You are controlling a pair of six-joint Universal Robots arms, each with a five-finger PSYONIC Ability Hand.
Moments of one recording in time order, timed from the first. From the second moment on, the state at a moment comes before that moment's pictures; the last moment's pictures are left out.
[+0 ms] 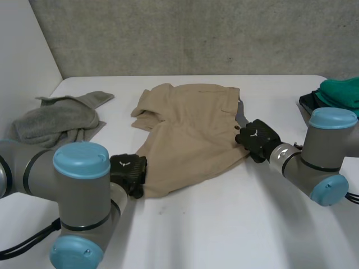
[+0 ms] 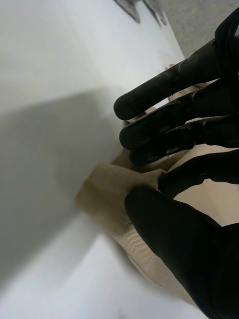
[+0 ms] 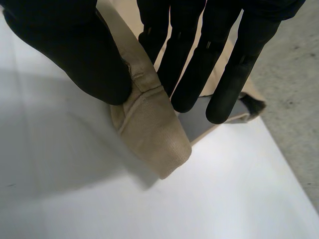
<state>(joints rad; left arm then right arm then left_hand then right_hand) 4.10 -2.09 -1.63 3.28 -1.78 3.22 1.83 -0.77 1.28 -0.15 1.18 2.33 1.13 1.19 1.18 1.19 0.99 1.07 1.17 1.18 1.19 0.98</state>
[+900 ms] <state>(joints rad) 4.02 -1.87 -1.54 3.02 -1.76 3.70 1.83 -1.30 1.51 0.57 1.35 2.21 1.13 1.20 1.19 1.20 1.01 1.10 1.17 1.19 1.20 1.02</state>
